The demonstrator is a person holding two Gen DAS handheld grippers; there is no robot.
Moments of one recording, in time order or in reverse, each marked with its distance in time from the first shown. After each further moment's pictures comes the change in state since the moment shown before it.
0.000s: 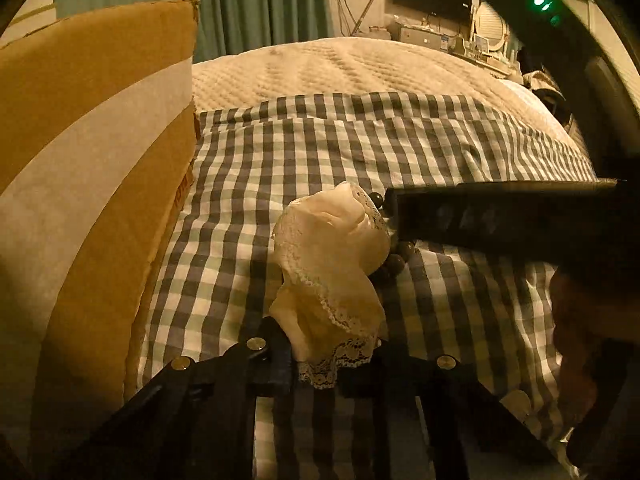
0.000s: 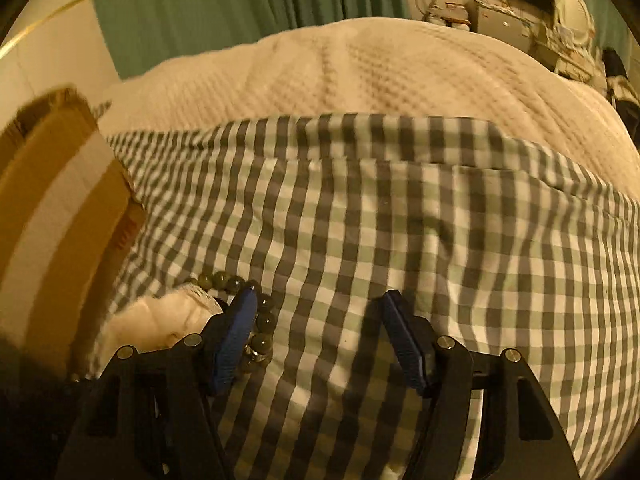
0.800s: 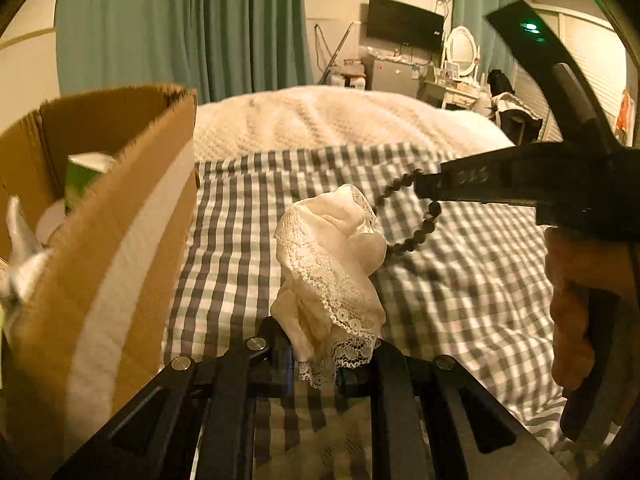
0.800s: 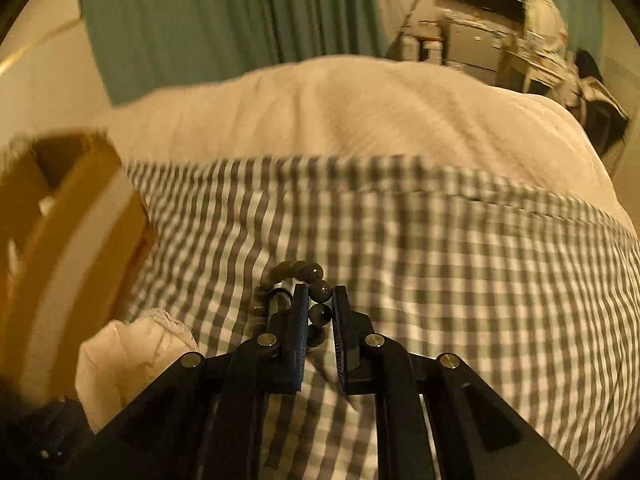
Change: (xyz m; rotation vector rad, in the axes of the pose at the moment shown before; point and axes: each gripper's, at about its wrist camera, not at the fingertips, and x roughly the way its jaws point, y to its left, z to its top) left arm -0.087 -0.018 -0.010 0.034 -0.131 -0.083; right arm -0.091 -0.027 0.001 0.153 -0.129 -0.032
